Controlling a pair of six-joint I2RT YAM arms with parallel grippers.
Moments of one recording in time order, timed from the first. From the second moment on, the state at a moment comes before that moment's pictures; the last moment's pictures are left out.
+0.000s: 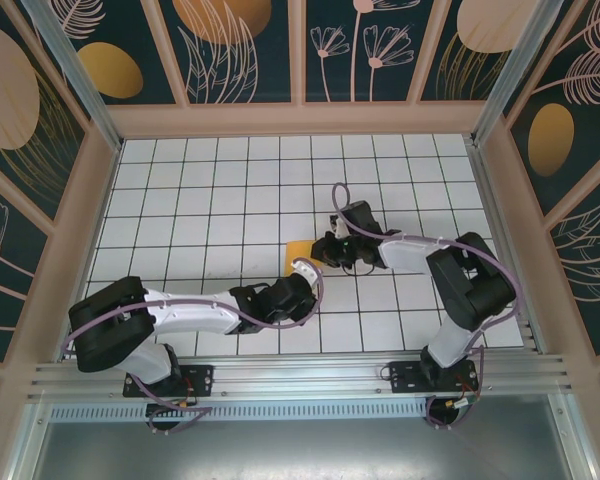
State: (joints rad) left arm -1.15 1.51 0.67 0.03 -0.24 -0.44; right arm 0.56 1.71 0.83 0.00 -0.55 0.82
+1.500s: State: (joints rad) left arm -0.81 1.55 0.62 0.15 0.27 -0.40; right arm 0.57 1.94 1.09 -0.24 -0.52 0.50
